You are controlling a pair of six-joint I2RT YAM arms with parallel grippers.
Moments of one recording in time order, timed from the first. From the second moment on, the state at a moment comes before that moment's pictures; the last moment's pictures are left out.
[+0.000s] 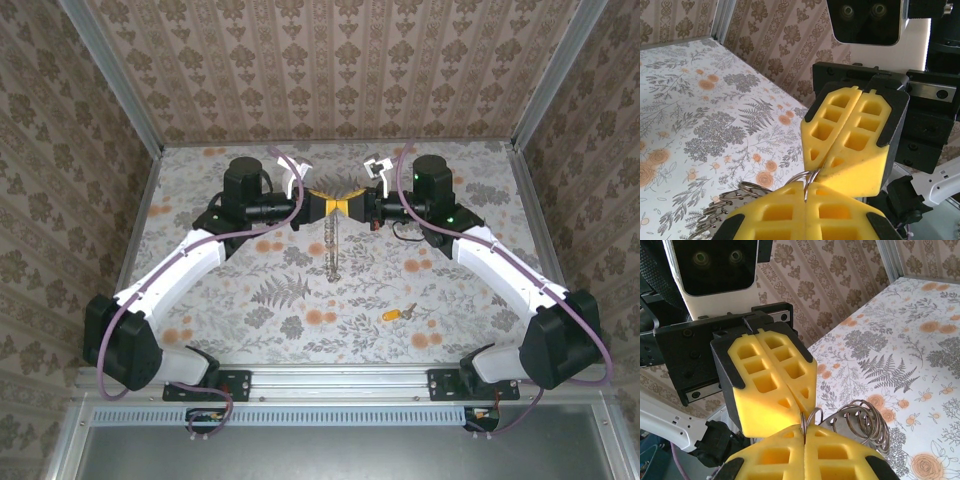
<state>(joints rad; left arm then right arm) -0.56 1.36 1.11 -0.04 0.83 -0.30 0.41 1.37 1.08 0.02 -0.84 0.33</state>
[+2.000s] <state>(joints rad) -0.55 1.35 1.10 -0.35 0.71 -0.03 0.36 1.32 0.83 0.11 -0.68 0.52</state>
